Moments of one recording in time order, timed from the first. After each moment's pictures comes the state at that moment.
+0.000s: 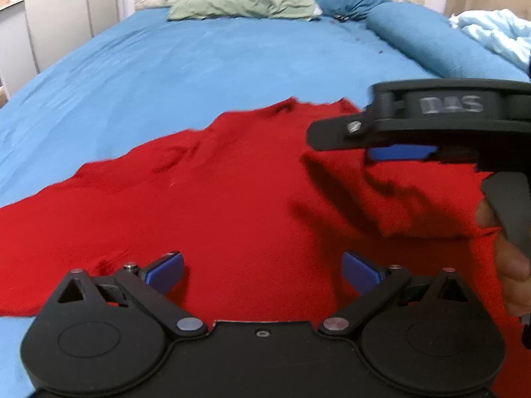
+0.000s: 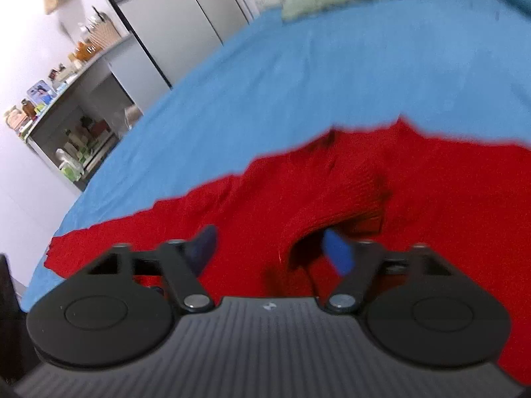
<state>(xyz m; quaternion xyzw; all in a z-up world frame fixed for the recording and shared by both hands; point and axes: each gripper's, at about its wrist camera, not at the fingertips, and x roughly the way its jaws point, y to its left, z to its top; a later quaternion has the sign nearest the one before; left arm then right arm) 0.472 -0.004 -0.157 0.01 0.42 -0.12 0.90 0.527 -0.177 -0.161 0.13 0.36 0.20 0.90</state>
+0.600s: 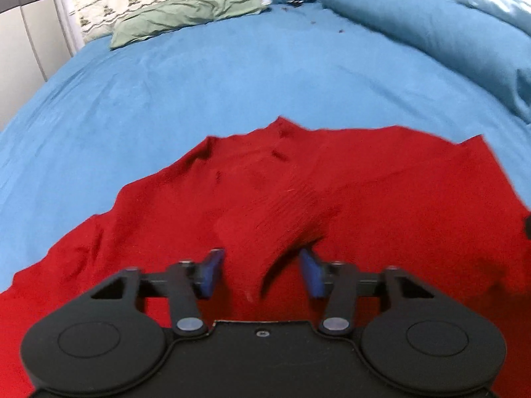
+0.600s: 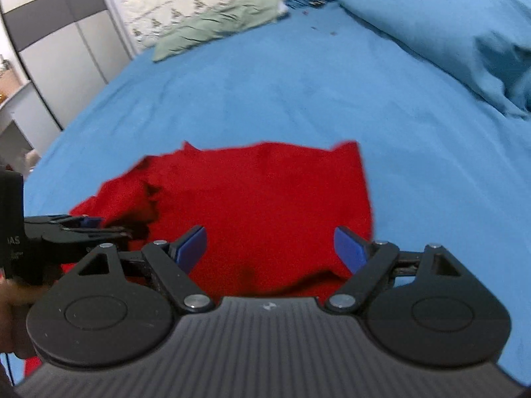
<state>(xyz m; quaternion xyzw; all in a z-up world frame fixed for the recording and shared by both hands) 0.542 -0.094 -0.168 0.11 0.42 -0.14 0.89 0.440 -0.327 -0.154 0.14 0.36 -0.02 0.92</state>
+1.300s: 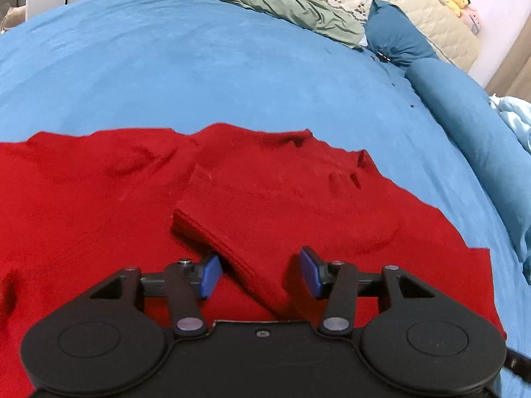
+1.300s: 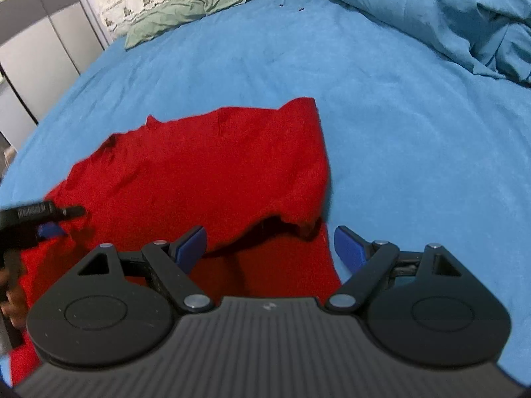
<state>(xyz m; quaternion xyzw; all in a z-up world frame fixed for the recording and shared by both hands) 0.543 -0.009 -0.179 -0.15 0.43 -0.07 0.89 0.425 -0.340 -0.175 0.14 0.40 -0.06 0.91</state>
